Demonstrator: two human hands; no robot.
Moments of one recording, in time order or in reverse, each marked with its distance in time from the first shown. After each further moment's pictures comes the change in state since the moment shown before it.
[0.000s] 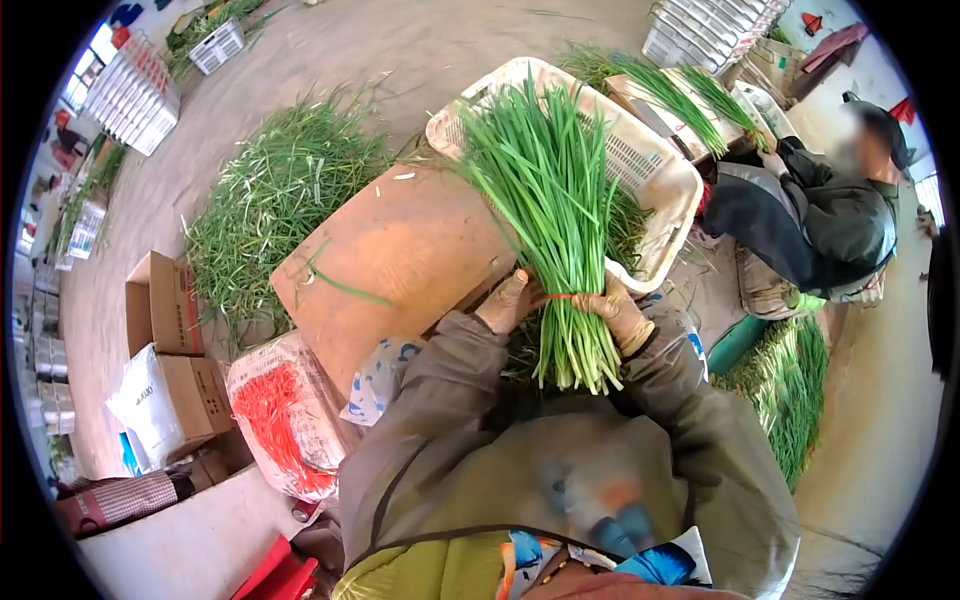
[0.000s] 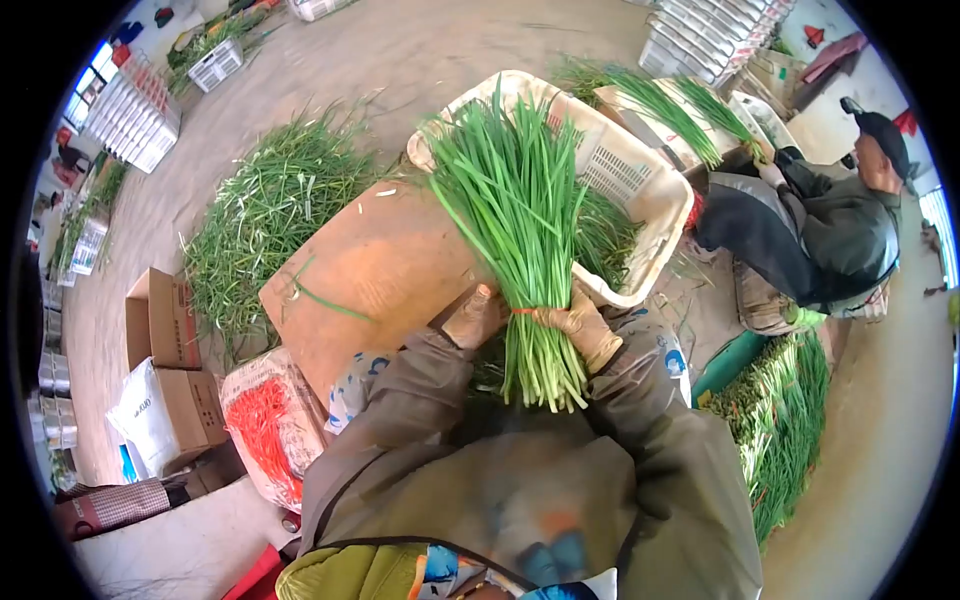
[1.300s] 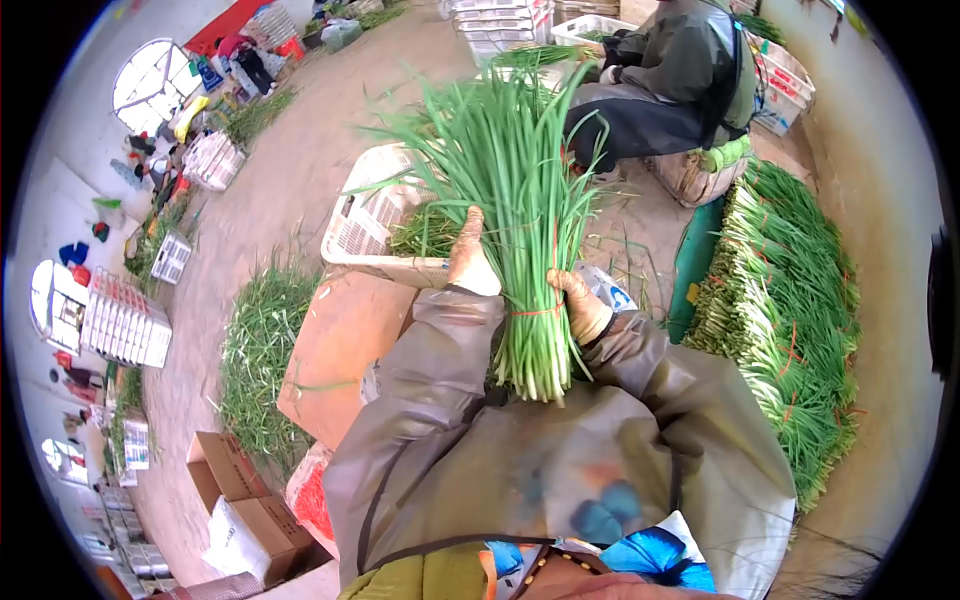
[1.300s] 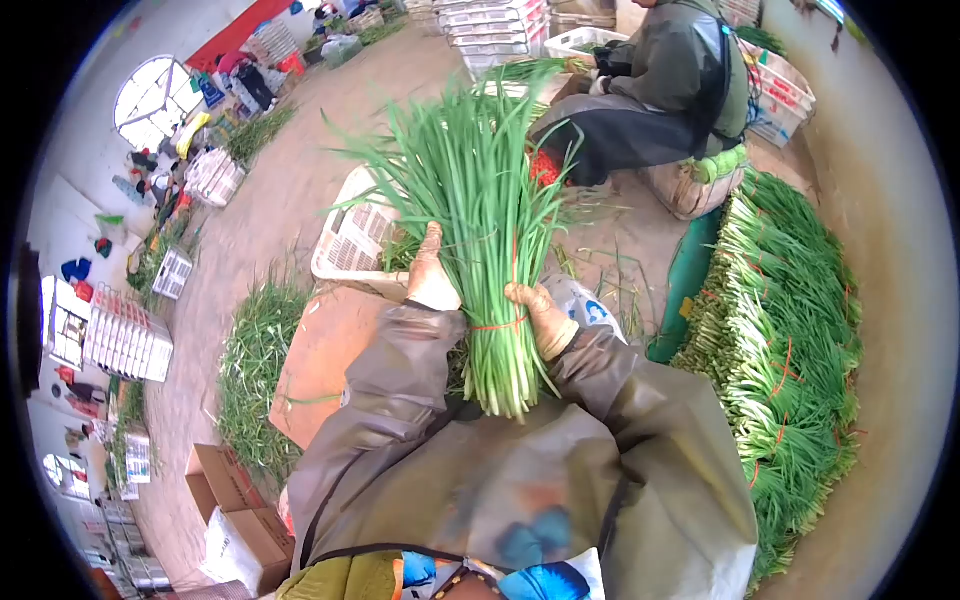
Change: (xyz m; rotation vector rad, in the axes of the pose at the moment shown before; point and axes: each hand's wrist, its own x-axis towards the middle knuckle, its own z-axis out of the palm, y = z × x) left_hand 0.050 -0.011 0.251 -0.246 -0.163 -0.180; right_hand -0.167 -0.023 -0.076 0.762 0.120 -0.197
